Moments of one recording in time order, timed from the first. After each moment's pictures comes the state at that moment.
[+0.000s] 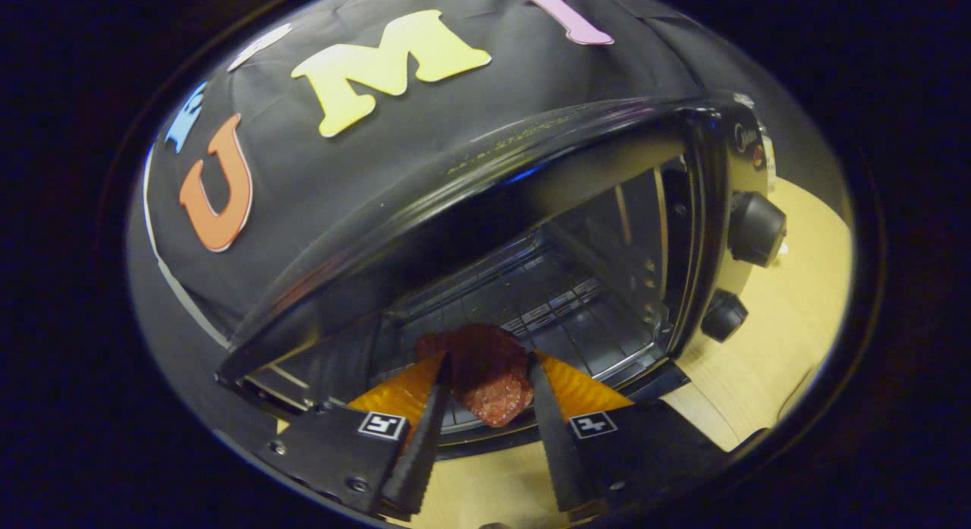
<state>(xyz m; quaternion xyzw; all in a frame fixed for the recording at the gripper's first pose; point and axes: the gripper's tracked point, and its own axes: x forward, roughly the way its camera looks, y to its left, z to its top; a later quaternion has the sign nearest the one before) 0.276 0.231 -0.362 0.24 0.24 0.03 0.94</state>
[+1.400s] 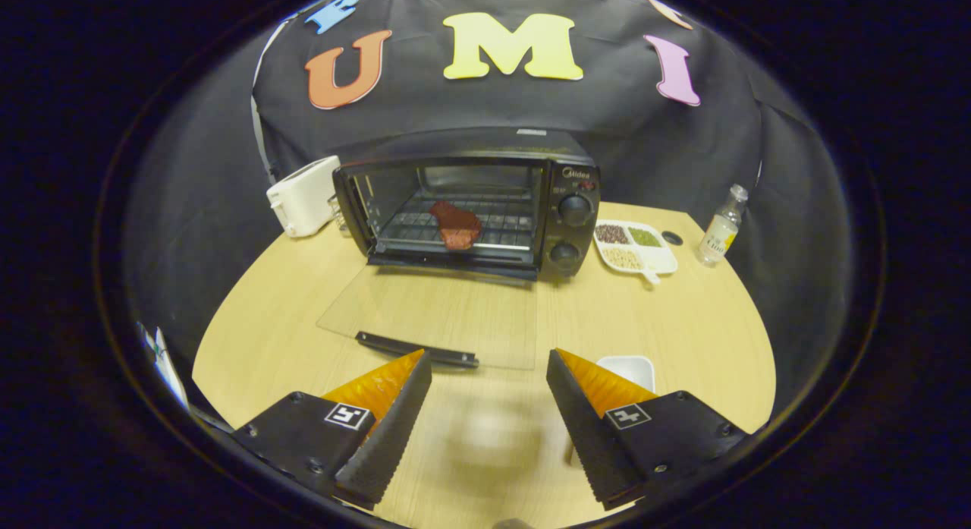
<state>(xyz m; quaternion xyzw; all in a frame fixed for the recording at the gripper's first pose) 0.028 0.127 -0.354 -0.01 0.34 0.14 0.93</state>
